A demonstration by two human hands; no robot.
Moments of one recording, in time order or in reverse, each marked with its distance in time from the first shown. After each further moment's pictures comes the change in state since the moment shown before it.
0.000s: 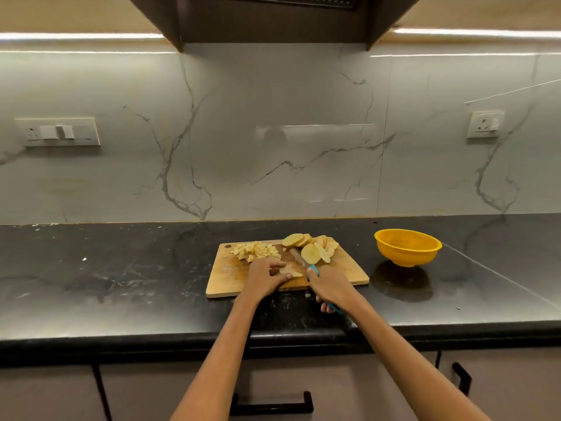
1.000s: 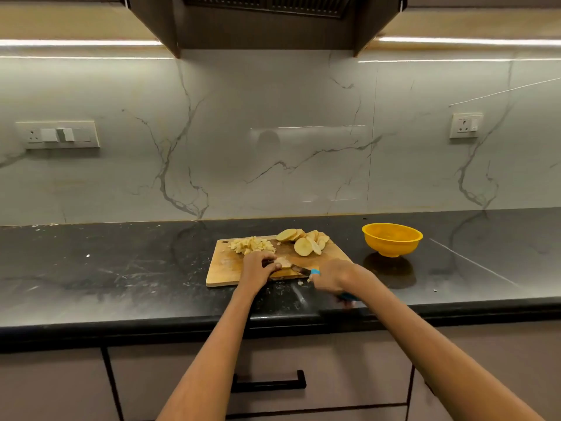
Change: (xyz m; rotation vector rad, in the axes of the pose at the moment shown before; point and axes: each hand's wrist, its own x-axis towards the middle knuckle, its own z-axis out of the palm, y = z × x) left_hand -0.010 0.002 0.001 -0.007 0.115 -0.022; right_hand -0.055 -0.020 -0.036 -0.442 -0.162 0.102
